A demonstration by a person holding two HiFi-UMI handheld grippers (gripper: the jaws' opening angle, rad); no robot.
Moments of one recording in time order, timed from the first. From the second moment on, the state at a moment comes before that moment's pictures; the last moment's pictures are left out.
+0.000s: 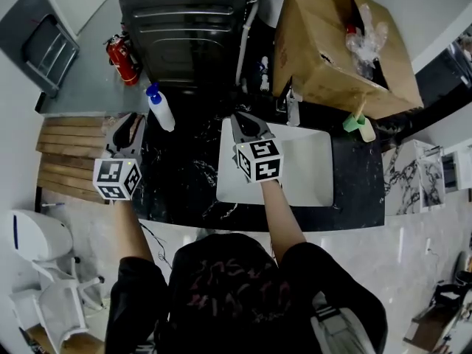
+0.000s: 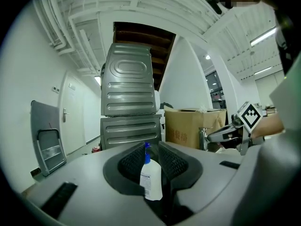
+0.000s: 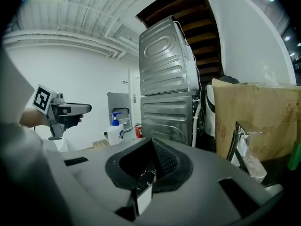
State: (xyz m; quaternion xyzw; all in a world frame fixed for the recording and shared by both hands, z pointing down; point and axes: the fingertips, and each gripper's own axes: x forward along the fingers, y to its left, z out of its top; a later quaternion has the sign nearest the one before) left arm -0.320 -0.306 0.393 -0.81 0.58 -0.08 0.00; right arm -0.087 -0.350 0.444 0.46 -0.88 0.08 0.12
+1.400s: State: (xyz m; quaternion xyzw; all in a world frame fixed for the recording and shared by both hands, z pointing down) left arm -0.271 -0.168 0.381 -0.74 0.67 -0.06 -0.01; right arm -0.052 -0.252 0.396 0.42 -0.90 0.02 0.08
